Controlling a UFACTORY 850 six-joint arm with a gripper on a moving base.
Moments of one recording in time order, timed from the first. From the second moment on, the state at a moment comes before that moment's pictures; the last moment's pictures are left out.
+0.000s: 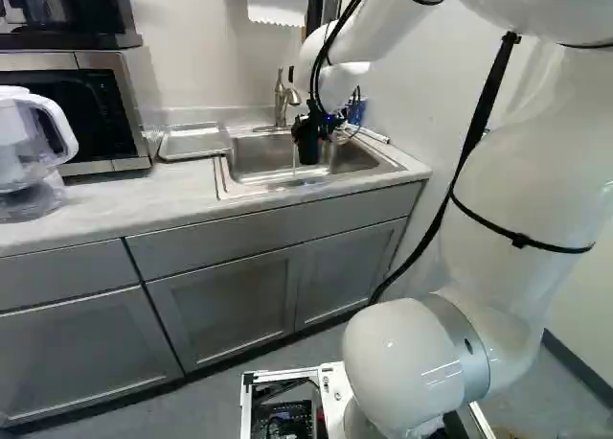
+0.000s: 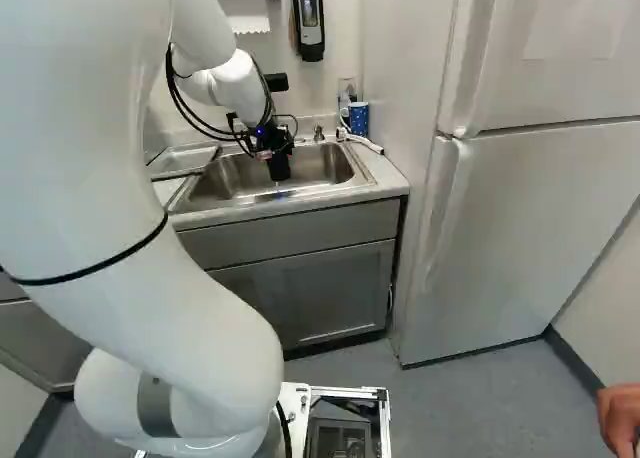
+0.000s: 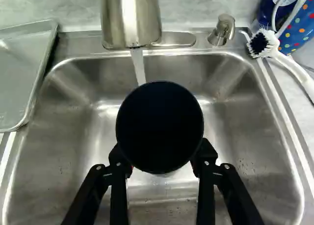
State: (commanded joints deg) arm 6.1 -3.7 -57.6 7.4 -11.6 -12.4
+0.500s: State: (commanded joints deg) arm 7.0 -8.4 -62.6 4.5 -13.3 -12.4
